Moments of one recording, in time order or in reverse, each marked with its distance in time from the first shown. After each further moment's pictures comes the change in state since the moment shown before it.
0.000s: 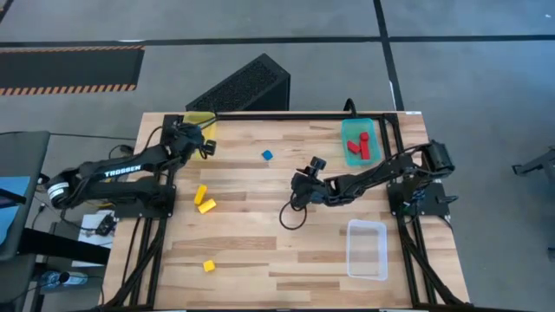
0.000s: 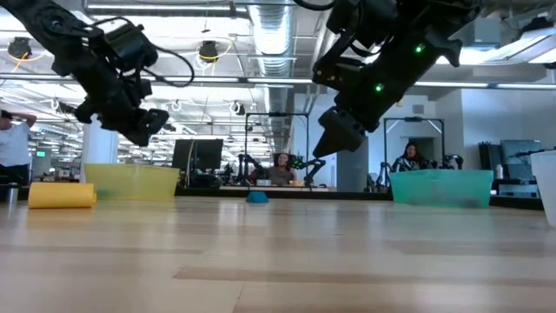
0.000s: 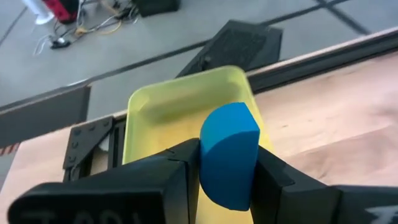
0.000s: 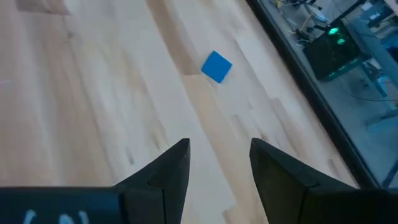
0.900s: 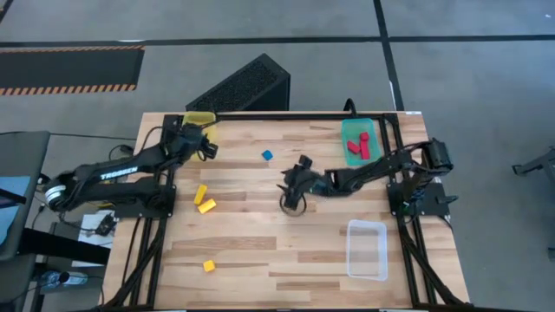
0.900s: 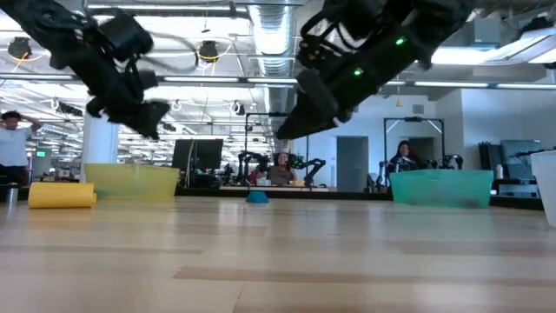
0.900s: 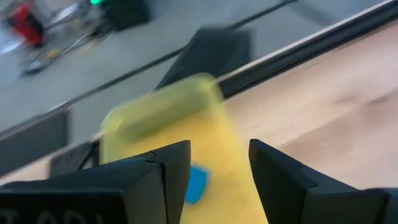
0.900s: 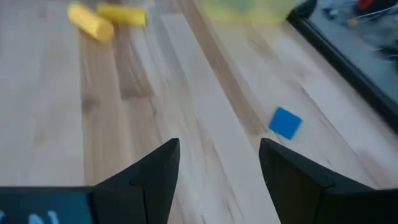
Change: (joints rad) left arm -0.012 -0.046 0.000 0.035 0.101 0.158; right arm -0.079 0.000 0.000 0.261 -0.324 -0.012
